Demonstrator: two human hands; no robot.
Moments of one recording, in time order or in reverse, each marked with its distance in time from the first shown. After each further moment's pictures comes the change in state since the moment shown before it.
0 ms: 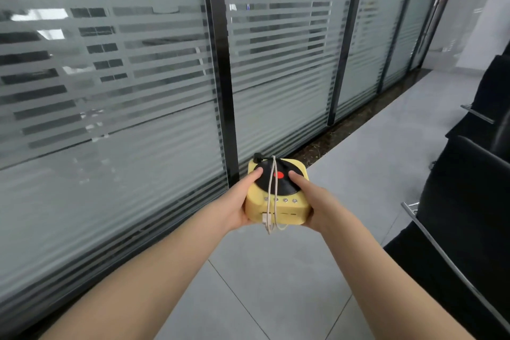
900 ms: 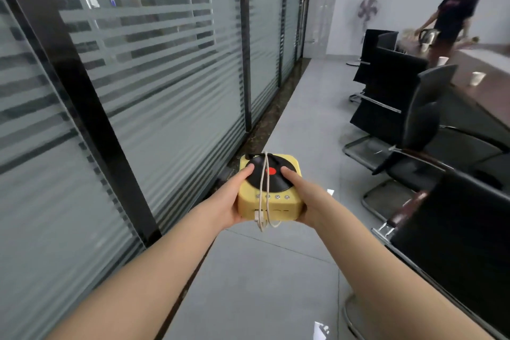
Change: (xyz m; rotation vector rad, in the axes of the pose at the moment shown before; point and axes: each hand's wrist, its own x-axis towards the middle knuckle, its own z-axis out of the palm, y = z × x) left_hand 0.341 0.213 0.081 0.192 -0.410 -0.102; right_hand 0.284 -0.200 -0.014 0.190 0.382 -0.100
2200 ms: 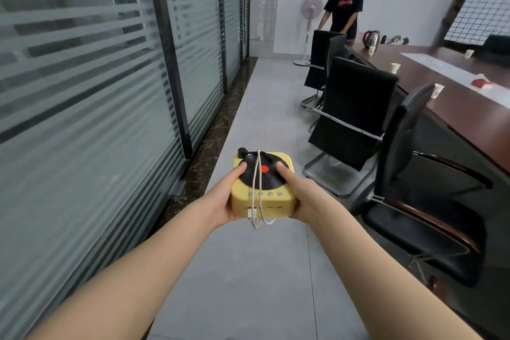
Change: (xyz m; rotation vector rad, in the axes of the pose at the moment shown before) left_hand 0.481 0.242 0.144 0.064 -0.162 -0.066; right_hand 0.438 -0.291 -0.080 0.080 0.161 -0.048
